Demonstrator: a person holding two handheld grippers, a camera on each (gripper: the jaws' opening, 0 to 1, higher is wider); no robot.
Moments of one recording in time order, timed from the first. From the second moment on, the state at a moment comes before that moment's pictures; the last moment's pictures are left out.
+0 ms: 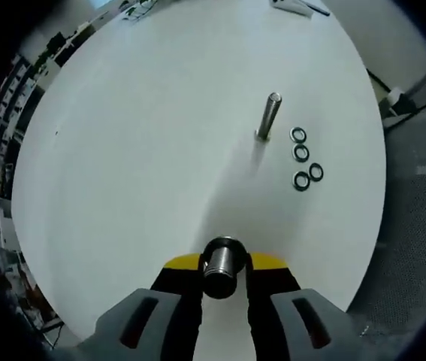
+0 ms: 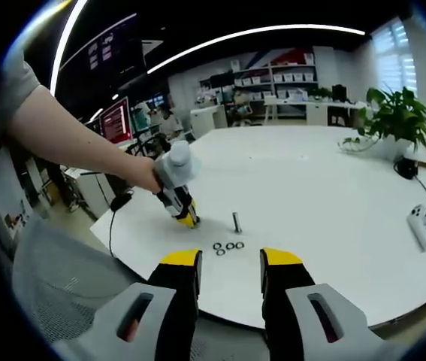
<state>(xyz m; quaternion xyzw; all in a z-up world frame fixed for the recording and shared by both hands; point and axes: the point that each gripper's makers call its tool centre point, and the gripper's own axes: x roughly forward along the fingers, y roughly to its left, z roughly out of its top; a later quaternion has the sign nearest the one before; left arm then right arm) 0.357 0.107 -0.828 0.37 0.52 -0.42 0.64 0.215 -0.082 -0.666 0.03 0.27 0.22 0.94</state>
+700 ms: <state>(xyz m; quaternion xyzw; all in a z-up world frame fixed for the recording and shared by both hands) 0.346 0.143 -0.814 0.30 0.51 -0.38 0.71 0.211 -0.075 -0.671 0.00 0.28 0.24 0.93</state>
